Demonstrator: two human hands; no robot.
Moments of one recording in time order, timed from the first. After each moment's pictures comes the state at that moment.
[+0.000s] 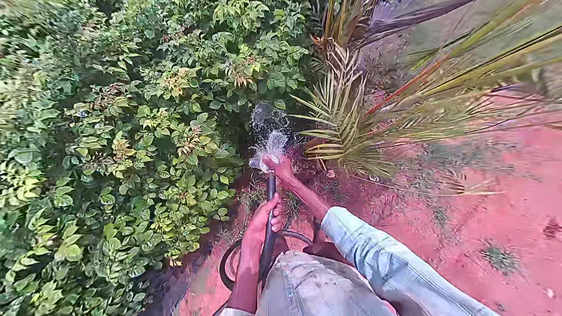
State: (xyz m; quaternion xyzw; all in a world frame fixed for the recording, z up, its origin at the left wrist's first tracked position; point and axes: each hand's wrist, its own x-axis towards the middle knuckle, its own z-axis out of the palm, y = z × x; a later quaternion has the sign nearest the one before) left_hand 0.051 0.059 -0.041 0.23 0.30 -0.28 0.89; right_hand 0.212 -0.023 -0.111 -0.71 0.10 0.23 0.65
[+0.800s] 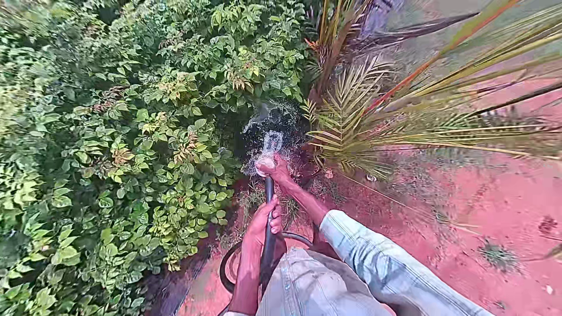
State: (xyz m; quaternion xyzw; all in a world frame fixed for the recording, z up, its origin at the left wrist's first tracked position) left_hand 0.044 0.055 -0.040 0.22 0.29 -0.27 0.89; right_hand 0.199 -0.023 -0.106 -0.68 0.09 0.24 0.68
